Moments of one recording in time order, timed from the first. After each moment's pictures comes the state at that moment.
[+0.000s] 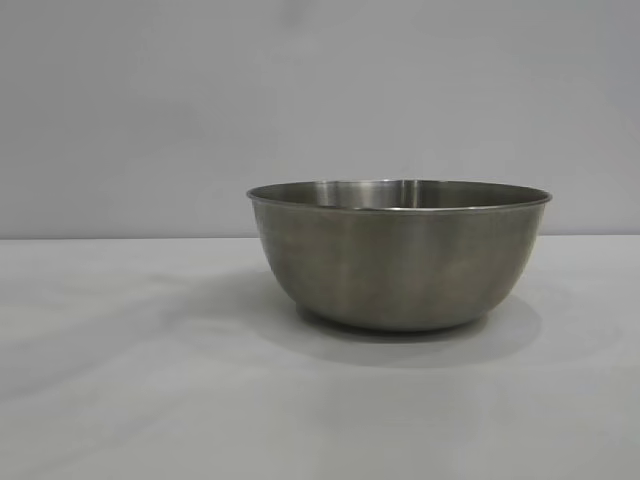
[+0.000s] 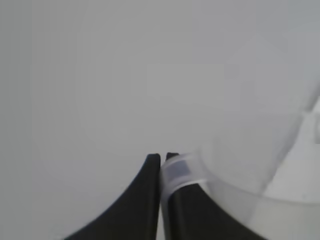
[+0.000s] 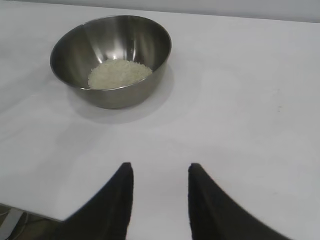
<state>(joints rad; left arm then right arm) -0.30 1.77 -0.93 -0.22 -0.61 0.25 0.24 -0.02 -0.49 0.15 1.14 -0.07</state>
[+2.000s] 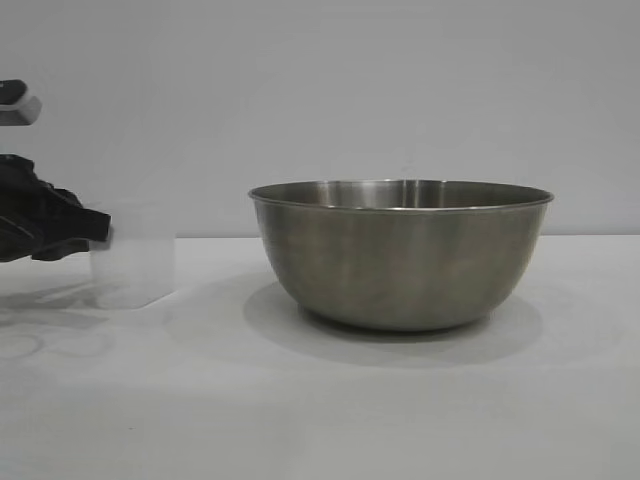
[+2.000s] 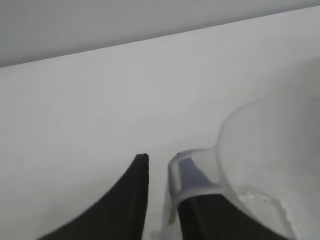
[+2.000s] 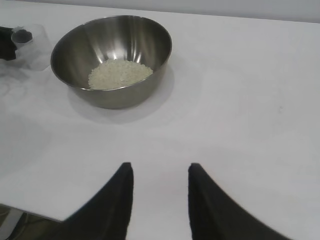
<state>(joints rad) -0.10 2.15 -0.59 0.31 -1.14 -0.01 0.24 -0.02 -0.49 0.15 1.14 -0.07</state>
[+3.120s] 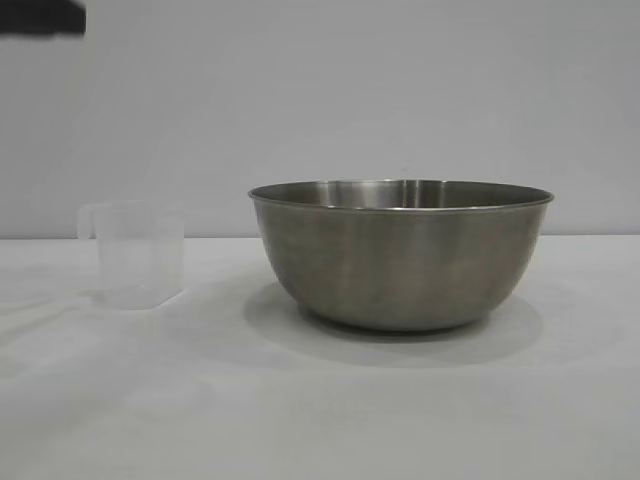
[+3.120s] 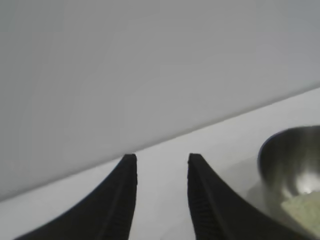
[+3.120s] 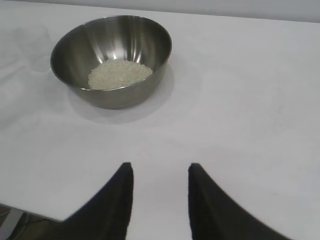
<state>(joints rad) -0.10 1.09 -0.40 0.53 -0.76 -0.19 0.24 -0.02 -0.49 0.15 1.14 -0.07</state>
